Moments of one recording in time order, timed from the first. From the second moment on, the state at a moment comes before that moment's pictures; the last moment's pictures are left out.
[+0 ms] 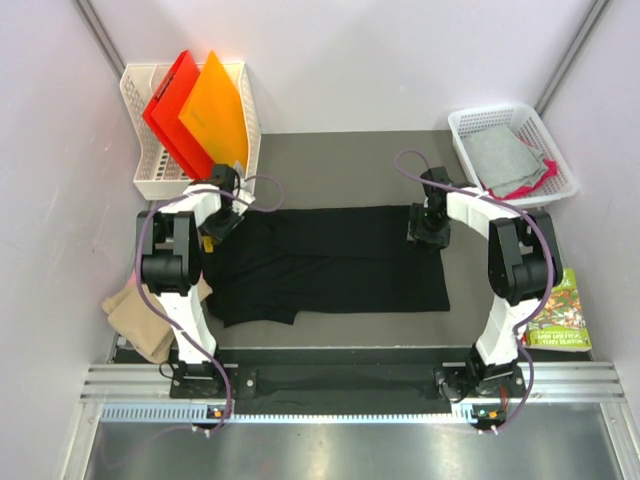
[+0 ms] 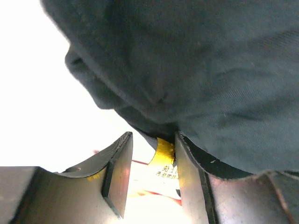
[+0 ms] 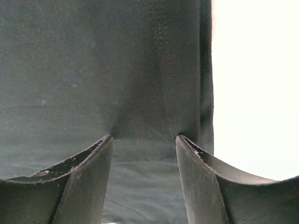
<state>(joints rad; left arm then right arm) -0.04 1.98 1.36 -0.69 -0.30 0.62 0.22 1.86 1.25 -0.68 0.01 0.39</state>
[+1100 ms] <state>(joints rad) -0.24 2.03 1.48 -0.82 -0.19 0.53 0.20 1.88 1.28 -0.72 -0.03 0.37</state>
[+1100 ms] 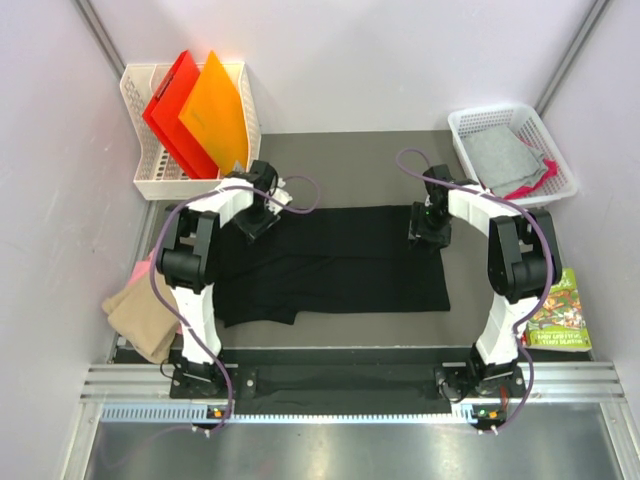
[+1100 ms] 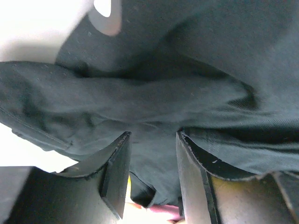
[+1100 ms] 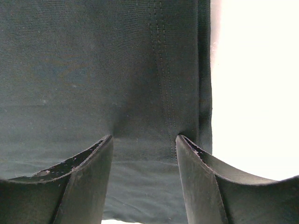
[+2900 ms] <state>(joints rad) -0.40 1.25 0.94 -1.19 -0.07 0.47 0.19 1.48 0.92 -0.79 0.12 0.41</state>
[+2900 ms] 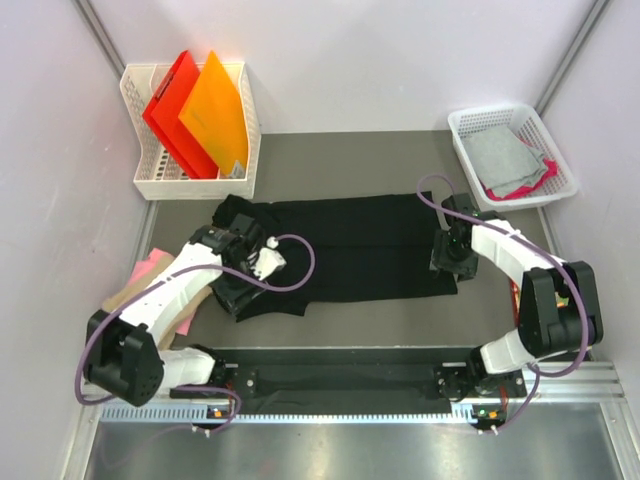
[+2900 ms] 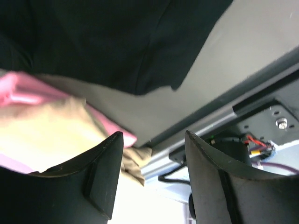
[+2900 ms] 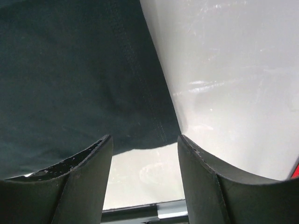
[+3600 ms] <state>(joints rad) -0.46 1.49 0.81 -0.92 -0.13 0.46 0.19 1.57 0.93 -0.73 0.13 0.42</state>
